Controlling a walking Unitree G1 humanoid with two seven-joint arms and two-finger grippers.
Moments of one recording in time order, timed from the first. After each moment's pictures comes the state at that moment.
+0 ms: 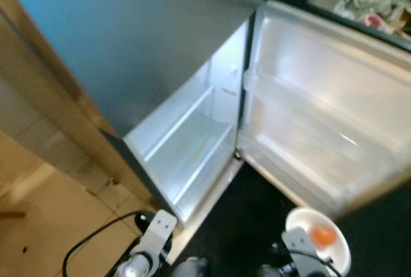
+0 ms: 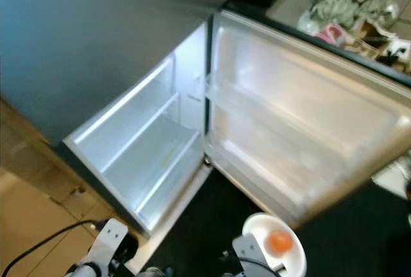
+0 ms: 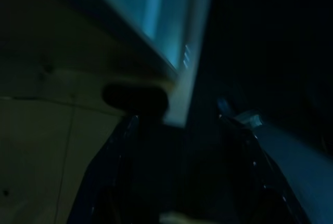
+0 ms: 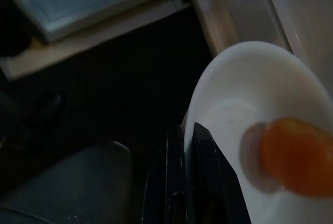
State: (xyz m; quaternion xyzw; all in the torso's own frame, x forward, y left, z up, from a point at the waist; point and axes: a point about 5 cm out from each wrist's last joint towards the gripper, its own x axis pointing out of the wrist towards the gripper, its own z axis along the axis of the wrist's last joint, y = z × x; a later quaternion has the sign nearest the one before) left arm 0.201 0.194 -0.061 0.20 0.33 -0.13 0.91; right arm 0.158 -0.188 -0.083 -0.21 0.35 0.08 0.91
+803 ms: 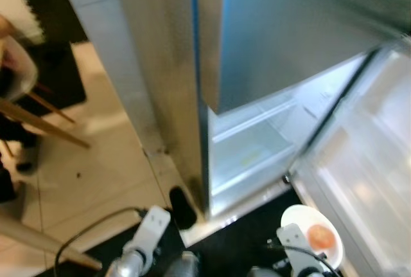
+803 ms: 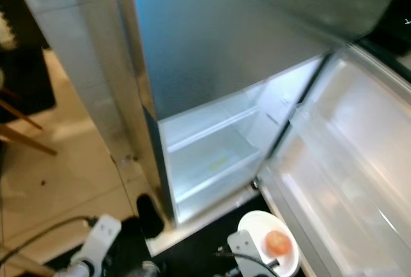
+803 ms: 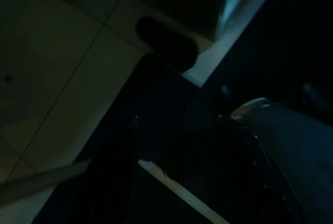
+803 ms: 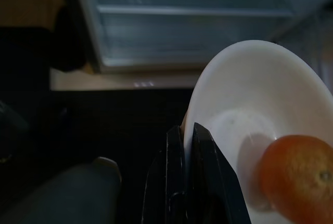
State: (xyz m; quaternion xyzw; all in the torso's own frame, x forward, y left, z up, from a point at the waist) left arm 0.196 0.196 -0.065 0.20 0.34 -0.13 0.91; right arm 0.166 -0.179 -0.079 -0.20 0.34 0.09 0.92
